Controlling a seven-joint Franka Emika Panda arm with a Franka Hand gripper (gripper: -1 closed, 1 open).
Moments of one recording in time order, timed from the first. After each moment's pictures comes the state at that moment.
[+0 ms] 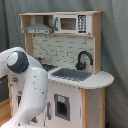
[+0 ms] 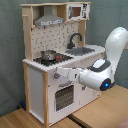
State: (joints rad) arm 0.32 0.64 1.26 -1.87 -2.13 1.34 0.01
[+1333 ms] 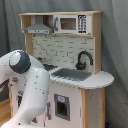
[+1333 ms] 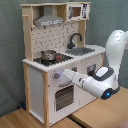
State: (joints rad) arm 0.29 0.68 1.27 -2.00 -2.13 1.16 0.34
